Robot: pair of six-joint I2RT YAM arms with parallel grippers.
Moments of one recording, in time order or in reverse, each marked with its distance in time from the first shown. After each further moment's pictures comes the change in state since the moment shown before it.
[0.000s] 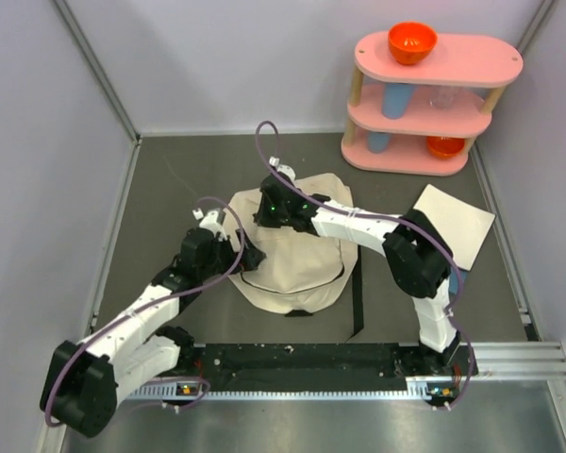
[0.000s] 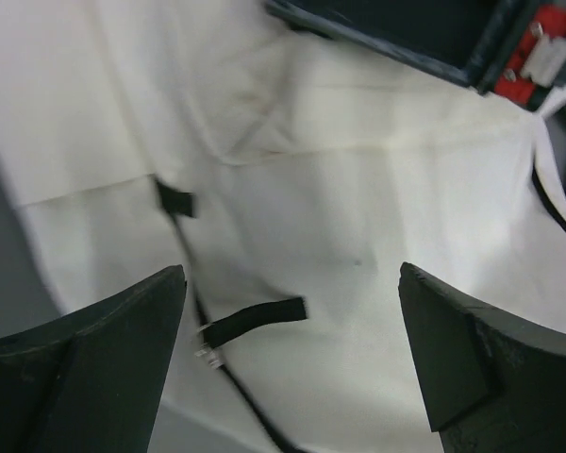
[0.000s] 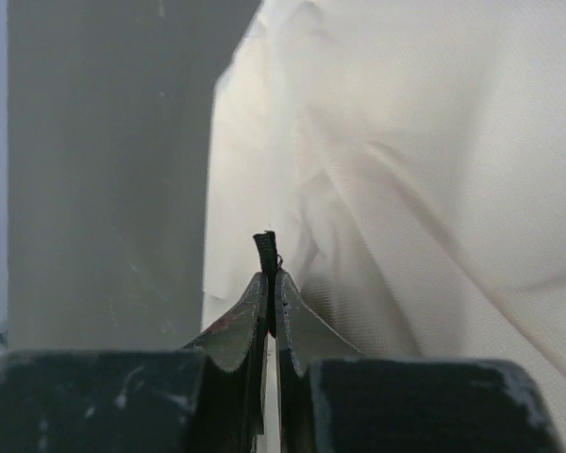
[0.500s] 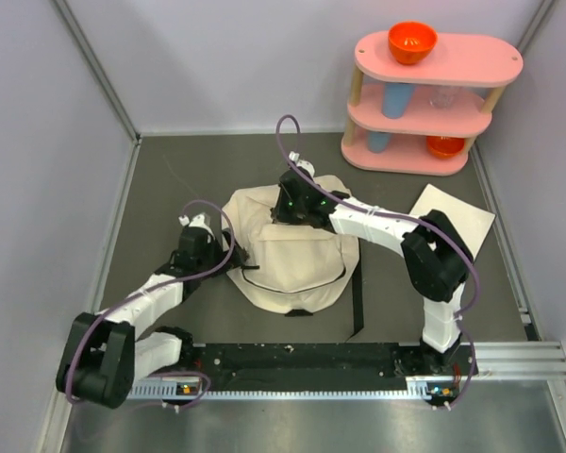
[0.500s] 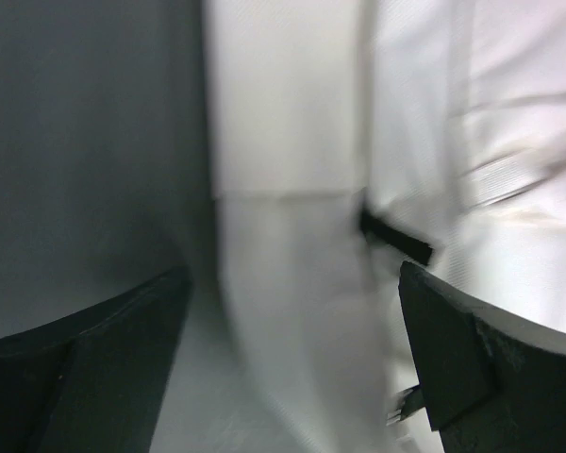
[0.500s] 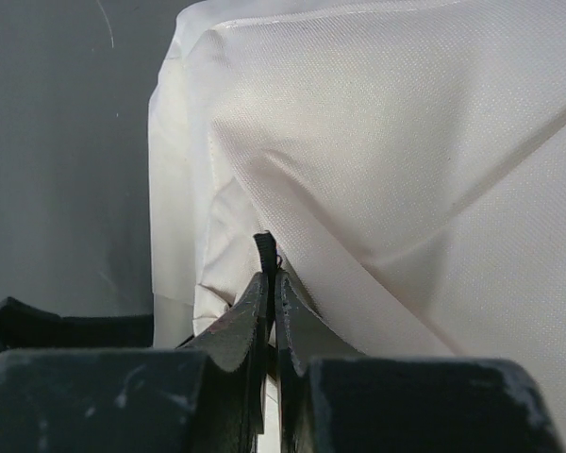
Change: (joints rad) left arm 0.142 0.076 -0.014 -0.110 -0.203 -0.018; right arm -0.078 -0.124 -0.153 0.014 0.014 -0.016
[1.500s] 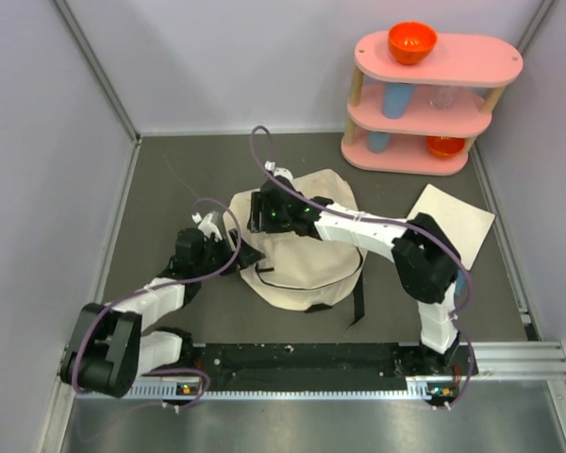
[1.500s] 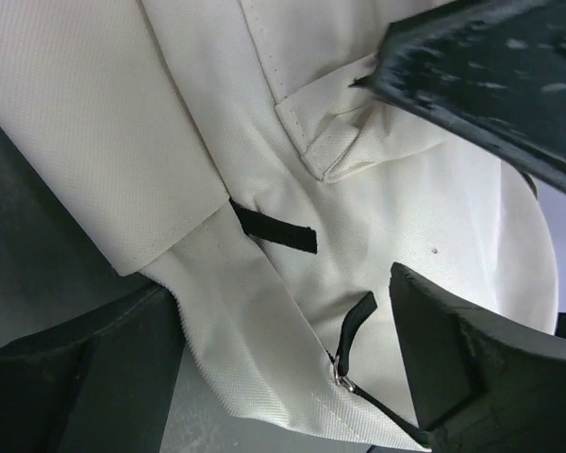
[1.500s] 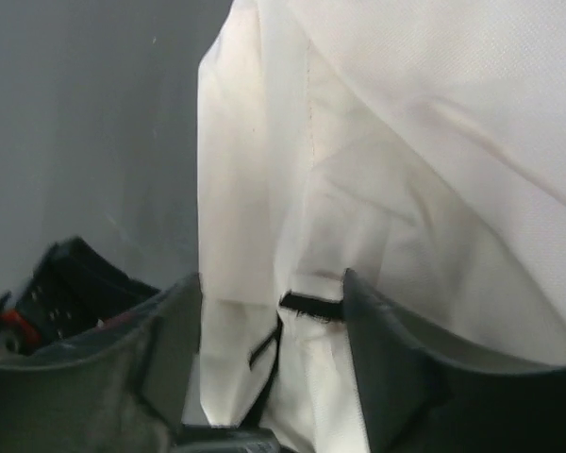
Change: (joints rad) left arm 0.041 0.129 -0.103 0.440 0.465 -0.070; right arm 0.098 0.069 0.101 -0.059 0.003 -0.053
